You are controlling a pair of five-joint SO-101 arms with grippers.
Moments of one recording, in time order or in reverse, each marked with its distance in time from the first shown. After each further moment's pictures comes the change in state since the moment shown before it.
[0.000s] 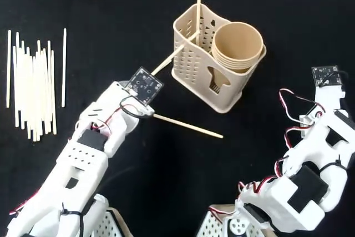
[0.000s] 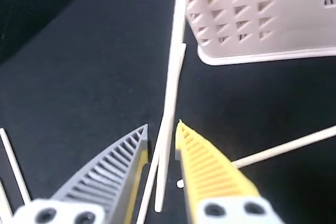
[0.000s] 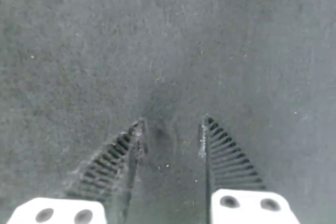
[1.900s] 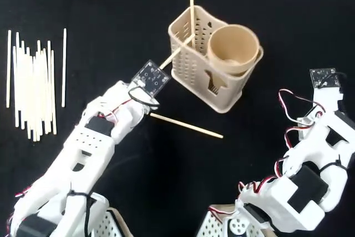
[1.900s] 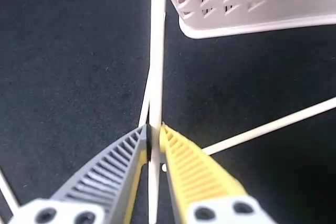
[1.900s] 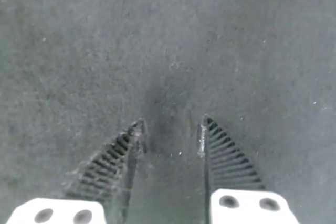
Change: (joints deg) left arm 0.7 9.8 -9.3 9.2 0.0; right arm 0.0 0.0 -1.1 5.7 0.0
